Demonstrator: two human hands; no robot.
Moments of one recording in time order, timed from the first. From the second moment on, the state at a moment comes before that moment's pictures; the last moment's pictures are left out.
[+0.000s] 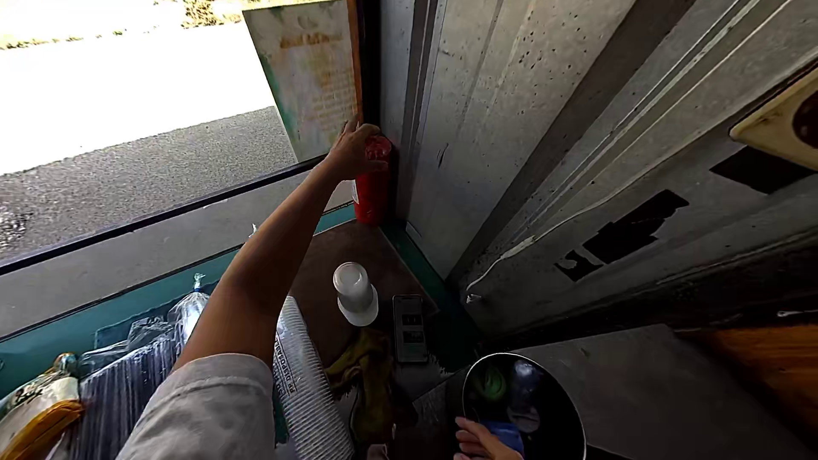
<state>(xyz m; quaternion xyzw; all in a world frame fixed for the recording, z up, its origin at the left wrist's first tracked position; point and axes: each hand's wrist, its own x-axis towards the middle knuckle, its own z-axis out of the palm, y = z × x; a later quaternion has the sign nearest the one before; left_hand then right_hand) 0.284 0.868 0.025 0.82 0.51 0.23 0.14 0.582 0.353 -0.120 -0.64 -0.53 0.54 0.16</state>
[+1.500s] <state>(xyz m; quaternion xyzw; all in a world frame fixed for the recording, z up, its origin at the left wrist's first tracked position) -0.379 0.383 -0.034 0.07 0.80 0.58 -0.17 -0.295 0.527 -0.002 -0.19 -0.71 0.52 0.43</state>
